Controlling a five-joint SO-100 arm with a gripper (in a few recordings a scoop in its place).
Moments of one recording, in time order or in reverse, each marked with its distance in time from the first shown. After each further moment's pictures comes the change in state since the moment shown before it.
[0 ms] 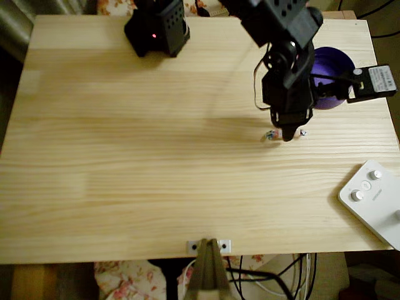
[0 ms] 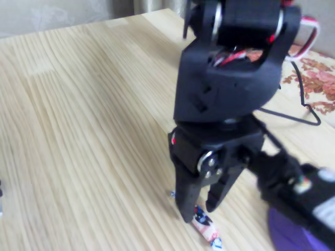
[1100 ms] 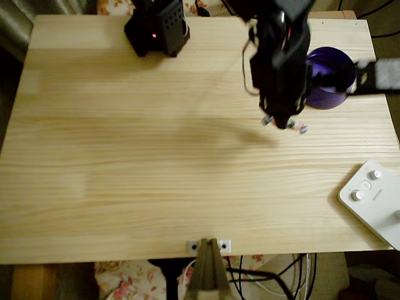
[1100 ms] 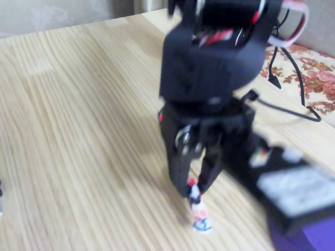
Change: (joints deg) arm 1.7 14.9 4.5 6.4 10.5
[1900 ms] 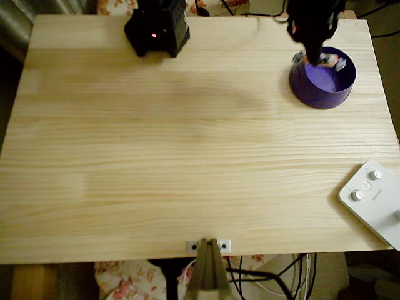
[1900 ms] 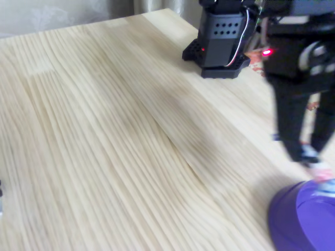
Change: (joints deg) arm -20.0 10.0 -1.1 6.6 22.7
